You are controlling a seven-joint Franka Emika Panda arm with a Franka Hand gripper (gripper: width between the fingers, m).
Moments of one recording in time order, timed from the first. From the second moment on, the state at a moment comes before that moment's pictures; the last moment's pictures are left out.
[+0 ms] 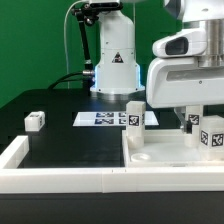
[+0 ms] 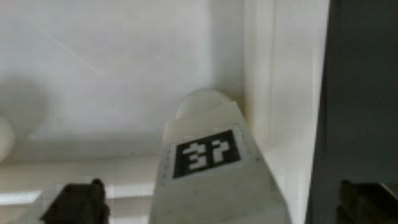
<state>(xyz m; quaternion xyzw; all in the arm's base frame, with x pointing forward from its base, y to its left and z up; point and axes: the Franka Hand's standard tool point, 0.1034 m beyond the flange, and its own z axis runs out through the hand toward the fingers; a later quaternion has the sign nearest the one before) 0.611 0.120 0.071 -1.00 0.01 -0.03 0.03</state>
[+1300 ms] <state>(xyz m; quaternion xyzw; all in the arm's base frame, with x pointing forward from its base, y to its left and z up) 0.613 0.117 0.071 -0.99 0.16 -0.04 0.02</state>
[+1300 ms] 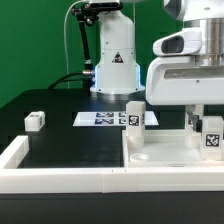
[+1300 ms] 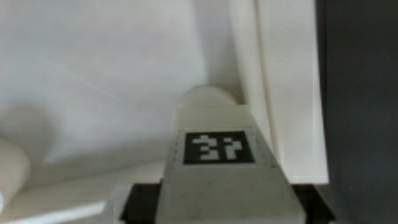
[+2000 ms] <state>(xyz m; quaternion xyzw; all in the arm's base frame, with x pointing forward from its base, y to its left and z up) 0.615 0.106 0.073 -0.97 0.22 -0.04 0.02</state>
